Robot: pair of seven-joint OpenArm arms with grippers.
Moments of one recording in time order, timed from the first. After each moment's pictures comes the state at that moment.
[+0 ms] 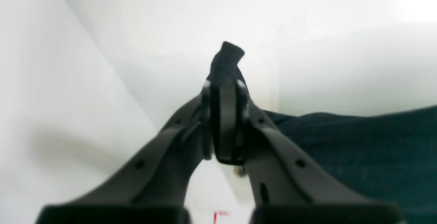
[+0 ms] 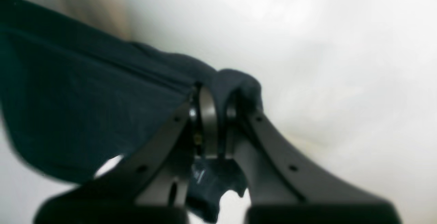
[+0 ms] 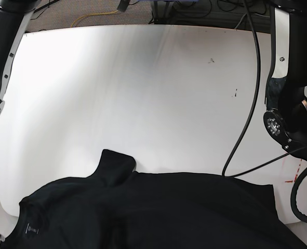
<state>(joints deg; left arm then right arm) -62.8 -14.3 -24.0 102.0 -8.8 -35.9 72.7 66.7 38.6 3.6 68.5 54.6 41.3 -70.7</state>
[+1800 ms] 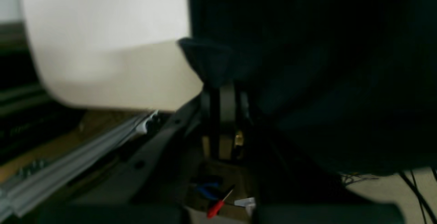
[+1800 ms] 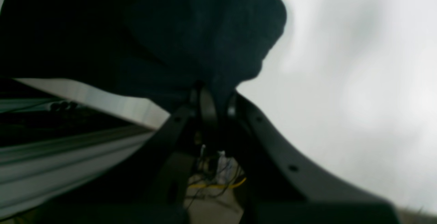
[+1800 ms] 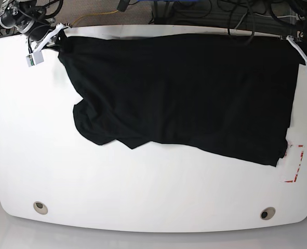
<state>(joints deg) 22.9 -13.3 -50.8 114.0 -18.8 -42.9 72.1 -33.0 11.3 42.6 109.4 59.8 41.0 -71.7</state>
